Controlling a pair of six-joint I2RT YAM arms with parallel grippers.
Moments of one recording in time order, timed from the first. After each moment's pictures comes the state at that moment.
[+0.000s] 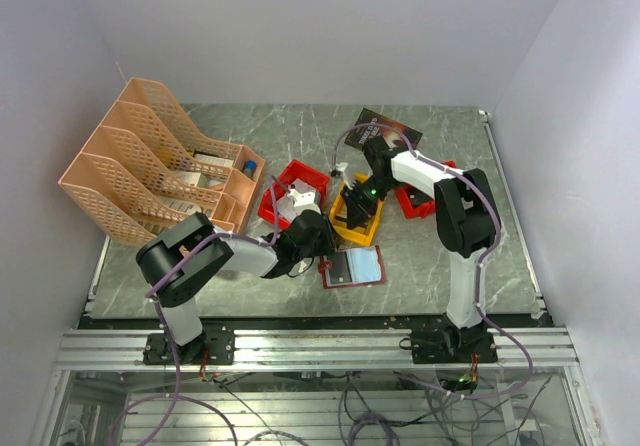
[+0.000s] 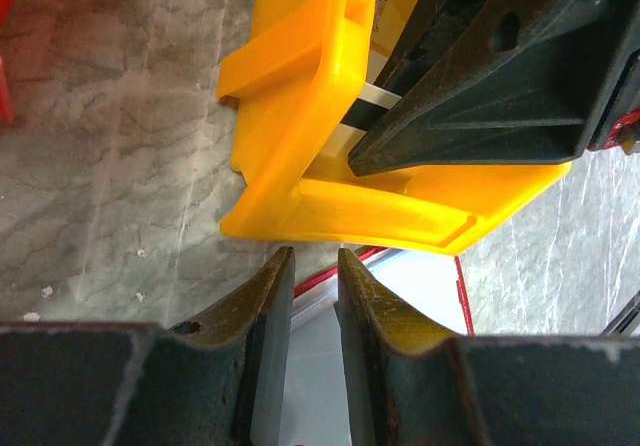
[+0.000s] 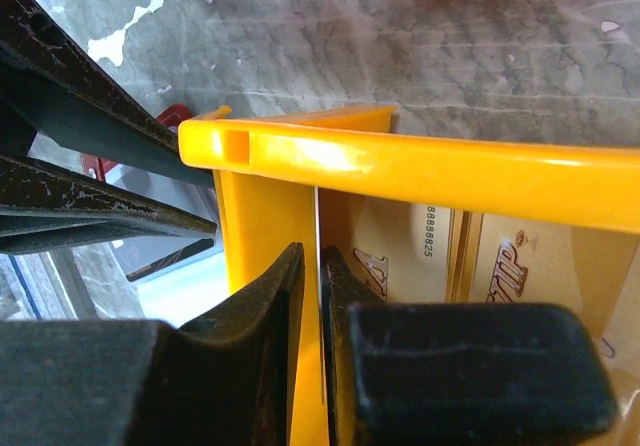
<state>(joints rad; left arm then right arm) -0.92 1.75 0.70 0.51 -0.19 -0.87 0.39 2.08 1.49 -0.87 -0.73 -0.65</state>
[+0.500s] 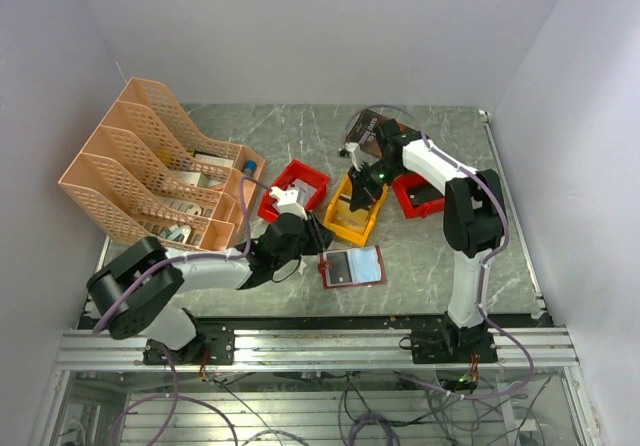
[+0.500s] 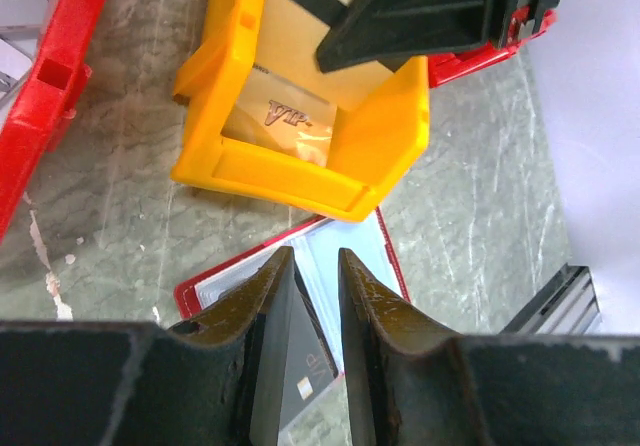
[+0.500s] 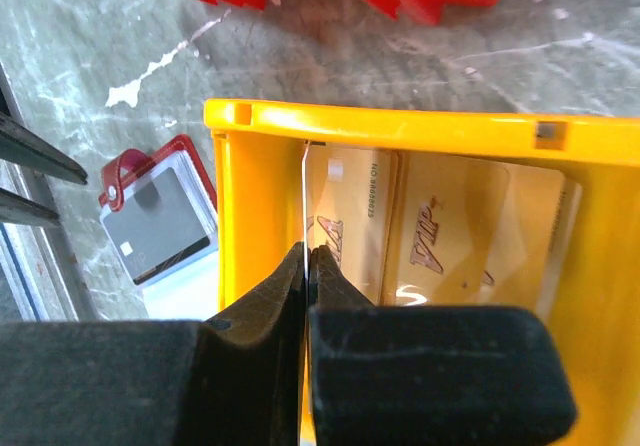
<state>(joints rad) -0.92 1.50 0.58 0.52 -0.20 -0.84 0.34 2.08 1.58 -0.89 -0.76 -0.64</state>
